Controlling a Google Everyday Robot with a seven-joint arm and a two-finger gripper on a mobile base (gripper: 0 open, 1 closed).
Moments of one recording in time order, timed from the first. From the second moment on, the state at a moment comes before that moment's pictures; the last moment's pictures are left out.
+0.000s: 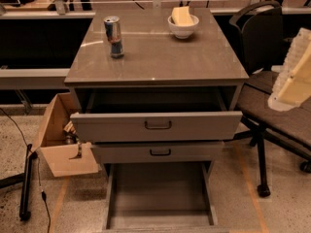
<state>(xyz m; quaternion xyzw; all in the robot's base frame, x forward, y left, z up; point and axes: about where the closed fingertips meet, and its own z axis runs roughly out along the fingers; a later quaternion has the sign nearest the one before) 0.401 -0.167 1.092 -0.61 0.73 -0.13 0.28</state>
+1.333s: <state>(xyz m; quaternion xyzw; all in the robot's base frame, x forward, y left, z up) 0.487 -0.227 1.143 -0.46 0.77 -0.16 0.41</state>
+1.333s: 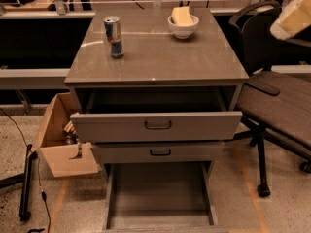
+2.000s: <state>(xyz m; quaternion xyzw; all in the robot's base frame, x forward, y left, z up) 0.589 -0.273 1.144 -0.32 0.79 -0.09 0.51</state>
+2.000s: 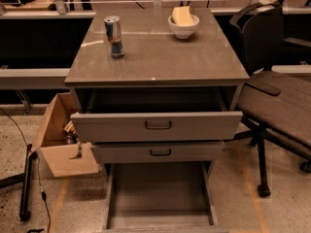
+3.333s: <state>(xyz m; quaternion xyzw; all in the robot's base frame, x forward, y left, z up) 0.664 -0.265 1.098 -0.20 0.82 -0.06 0.52</state>
